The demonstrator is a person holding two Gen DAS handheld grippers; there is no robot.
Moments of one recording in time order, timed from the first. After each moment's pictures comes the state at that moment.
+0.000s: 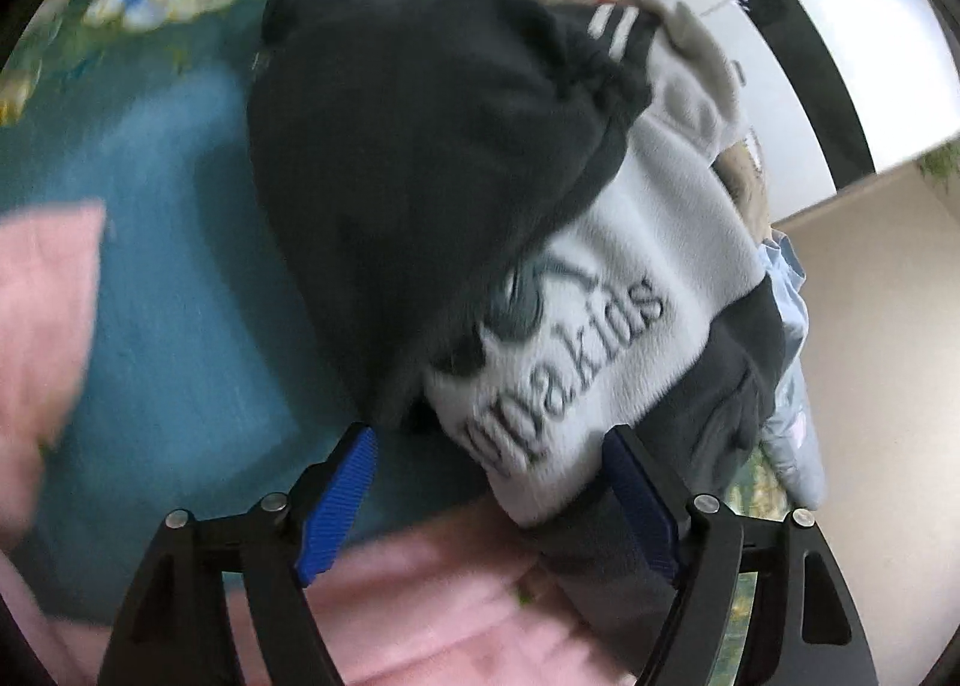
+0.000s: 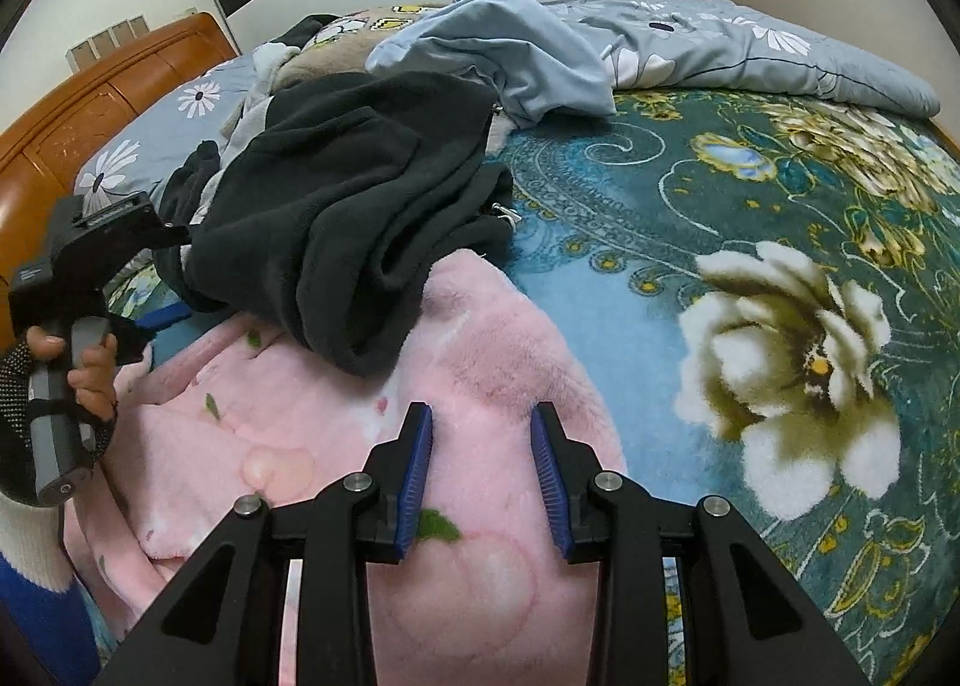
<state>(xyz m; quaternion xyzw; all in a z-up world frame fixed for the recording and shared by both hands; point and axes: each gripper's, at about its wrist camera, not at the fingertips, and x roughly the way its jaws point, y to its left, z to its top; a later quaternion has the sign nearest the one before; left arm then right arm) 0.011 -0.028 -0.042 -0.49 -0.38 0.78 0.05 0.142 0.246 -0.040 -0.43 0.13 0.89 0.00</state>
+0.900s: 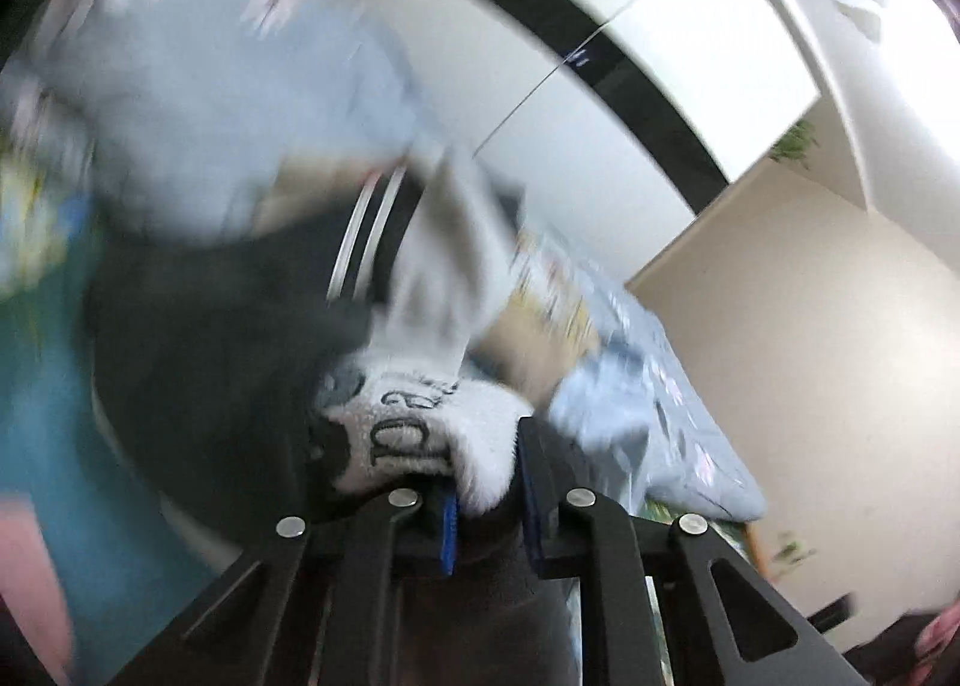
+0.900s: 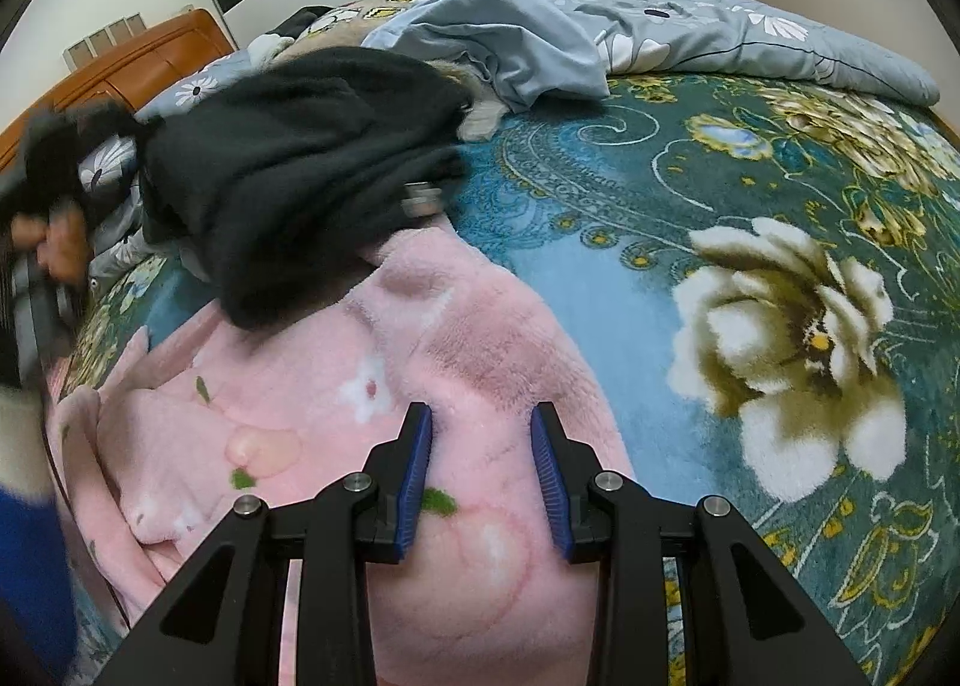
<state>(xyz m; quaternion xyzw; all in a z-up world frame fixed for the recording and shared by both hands) -0.044 -0.022 0.114 -0.29 -0.28 0.90 0.16 0.145 0.252 -0.052 -0.44 0.14 0.89 0.00</state>
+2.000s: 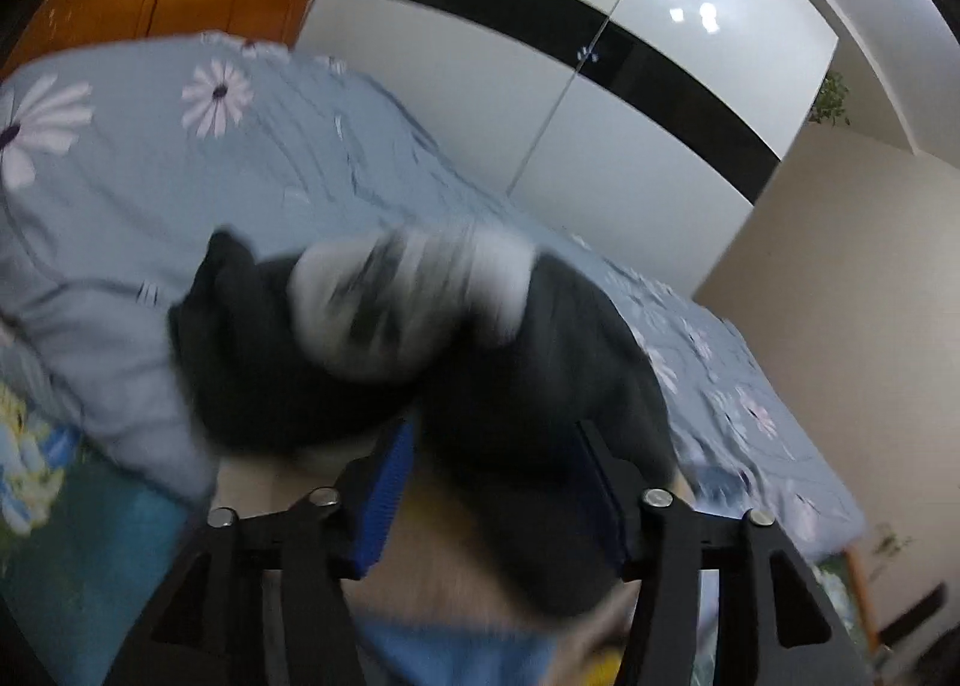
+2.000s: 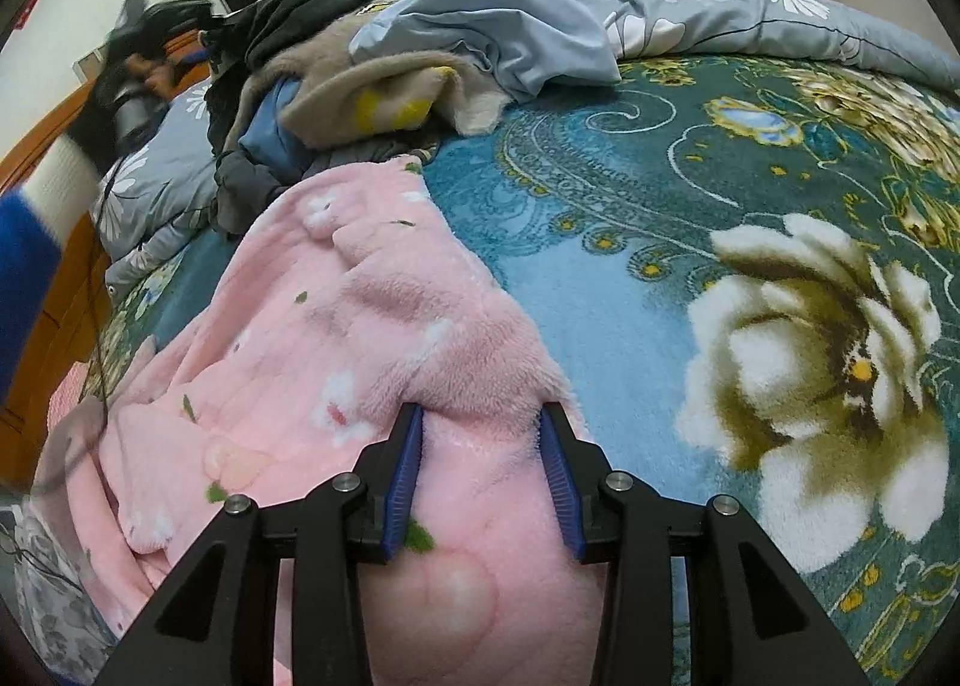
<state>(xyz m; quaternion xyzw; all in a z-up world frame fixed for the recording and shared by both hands) -0.205 -0.054 0.134 -0.33 -0.22 0.91 0.11 0.127 0.269 -0.068 -0.44 0.16 0.88 -0.04</state>
